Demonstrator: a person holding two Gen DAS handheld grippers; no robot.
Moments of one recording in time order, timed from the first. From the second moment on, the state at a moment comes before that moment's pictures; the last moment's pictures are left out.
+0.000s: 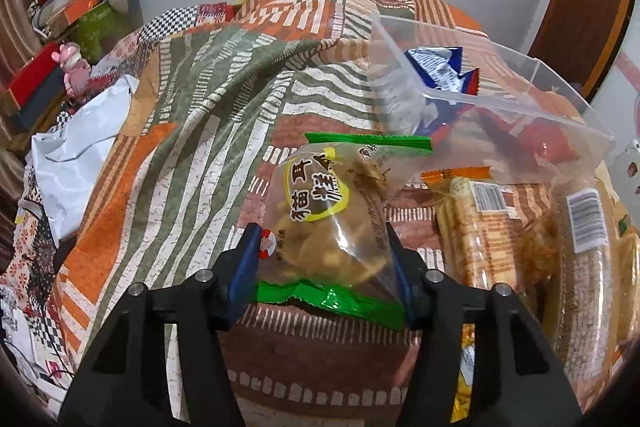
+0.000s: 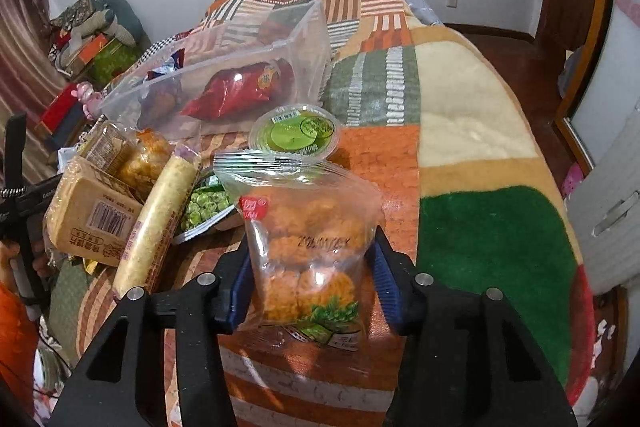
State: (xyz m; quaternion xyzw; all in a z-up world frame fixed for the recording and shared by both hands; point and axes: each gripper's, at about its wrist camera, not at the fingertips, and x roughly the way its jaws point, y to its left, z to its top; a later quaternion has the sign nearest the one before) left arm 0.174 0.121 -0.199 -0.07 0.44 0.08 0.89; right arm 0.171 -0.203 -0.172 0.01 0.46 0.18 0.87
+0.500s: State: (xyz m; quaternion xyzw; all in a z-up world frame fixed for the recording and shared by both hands) left arm 0.145 0.113 -0.152 -0.06 0.39 0.08 0.92; right arm 0.170 -0.205 -0.132 0.01 0.41 0.18 0.89
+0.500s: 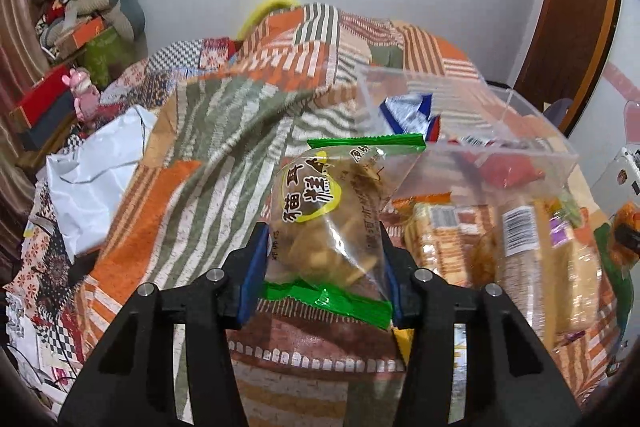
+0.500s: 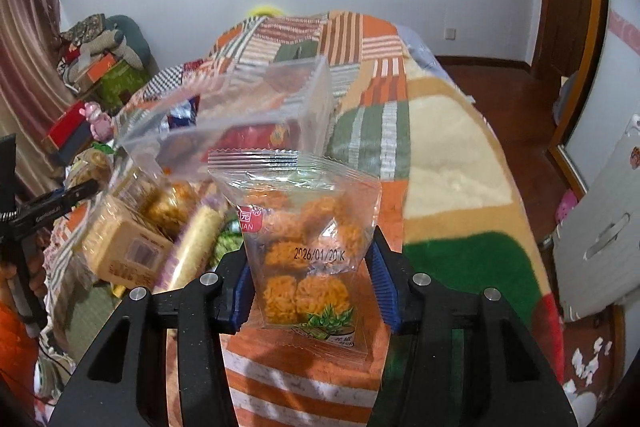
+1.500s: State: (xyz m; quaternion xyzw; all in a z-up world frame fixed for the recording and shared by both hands) left arm 0.217 0.040 -0.083 -0.06 0.32 -0.01 0.94; right arm 0.238 -0.145 -0.083 0.01 0.33 0.24 0.91
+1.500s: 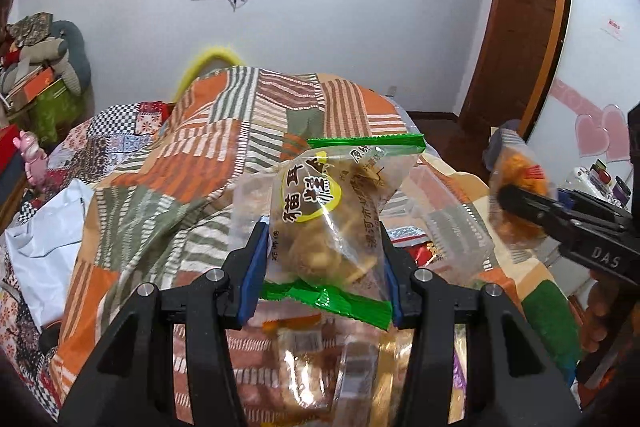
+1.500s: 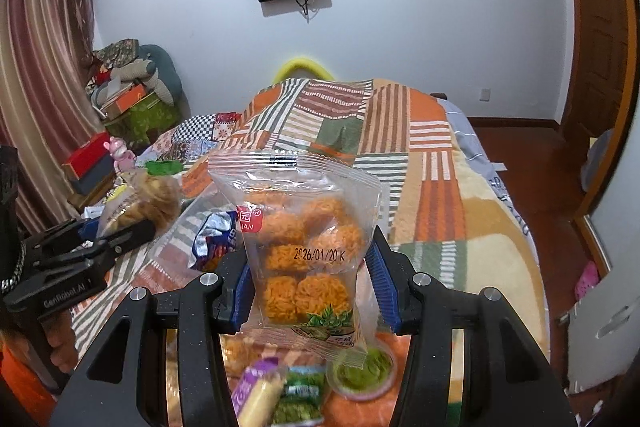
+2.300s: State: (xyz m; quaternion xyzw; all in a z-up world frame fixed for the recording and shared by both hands) left arm 0.285 0.026 -0.132 -0.04 0.41 -0.04 0.91; right arm 0.292 -0.114 -0.137 -0.03 0.43 0.24 0.87
